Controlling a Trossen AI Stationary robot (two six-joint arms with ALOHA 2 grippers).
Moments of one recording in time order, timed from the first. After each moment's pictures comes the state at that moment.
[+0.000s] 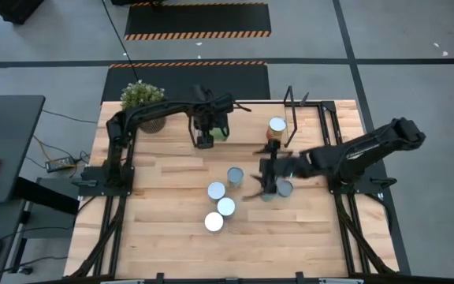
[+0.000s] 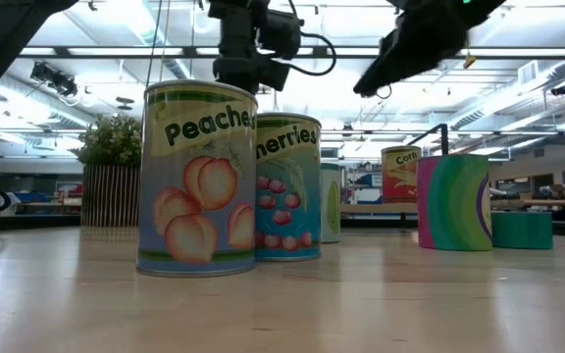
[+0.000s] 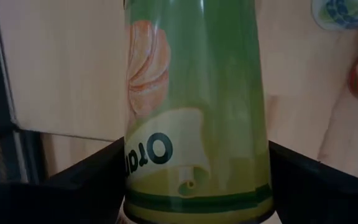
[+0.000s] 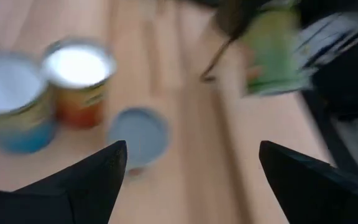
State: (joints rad) left arm 0.36 2.00 1.93 -1.40 -0.09 0.30; right arm 0.19 1.28 0.86 -0.23 0.49 -0.09
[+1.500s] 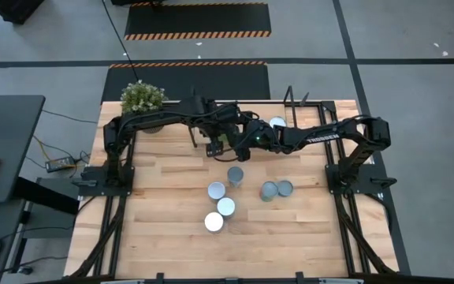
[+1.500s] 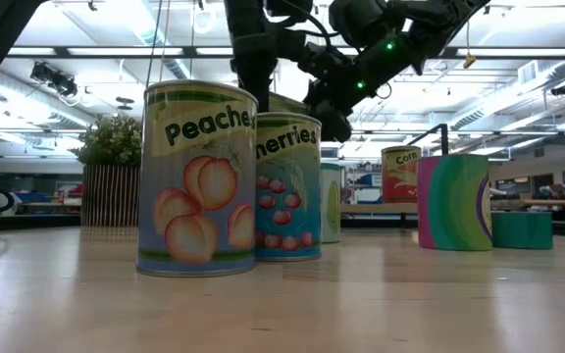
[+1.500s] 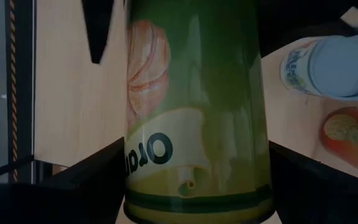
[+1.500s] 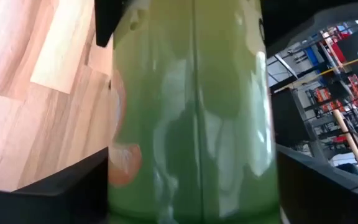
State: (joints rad) left arm 0.23 1.95 1.93 -1.26 -0.15 0.15; right arm -0.18 1.64 1.00 0.17 0.35 -0.67
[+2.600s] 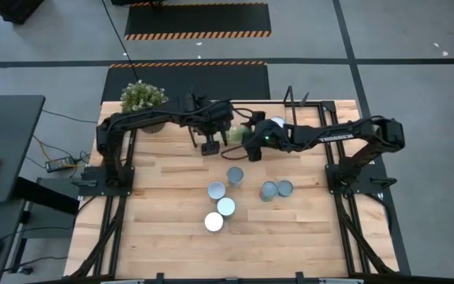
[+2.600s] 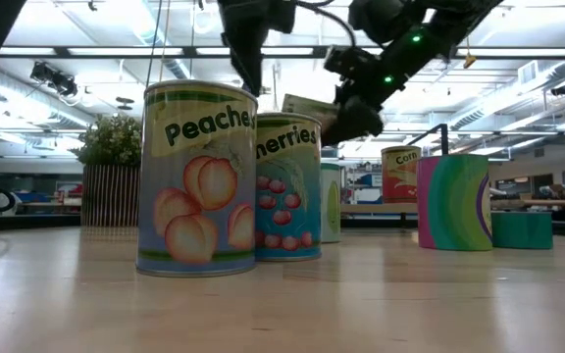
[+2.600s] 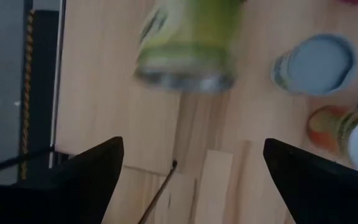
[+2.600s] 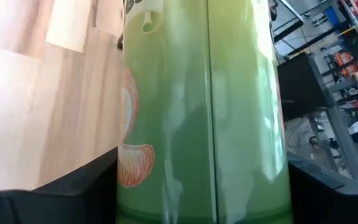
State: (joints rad) left arm 0.20 1.87 1.95 -1.31 -0.19 0.13; right arm -0.18 1.49 0.91 -0.02 0.37 -0.54
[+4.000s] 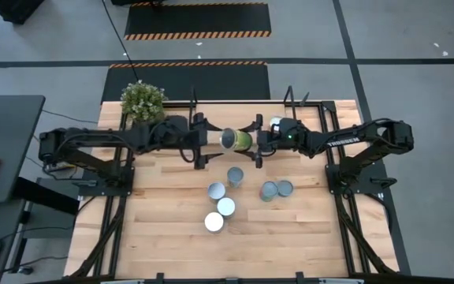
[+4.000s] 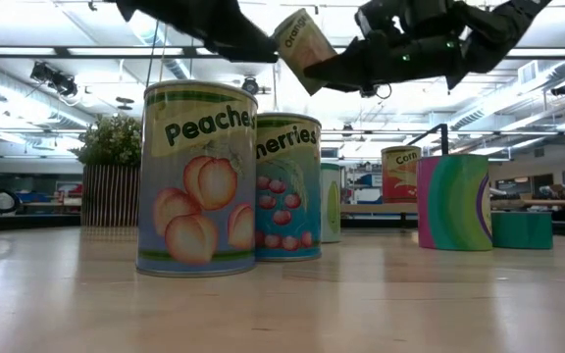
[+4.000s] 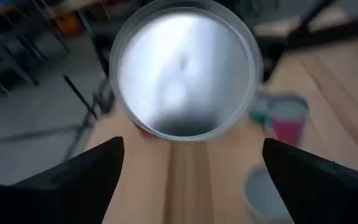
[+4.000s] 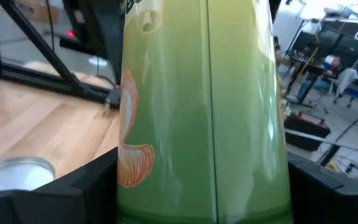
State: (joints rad) left arm 0.15 1.30 0.94 0.05 -0.02 0.30; right arm -0.22 1.41 0.66 0.68 -0.15 -0.32
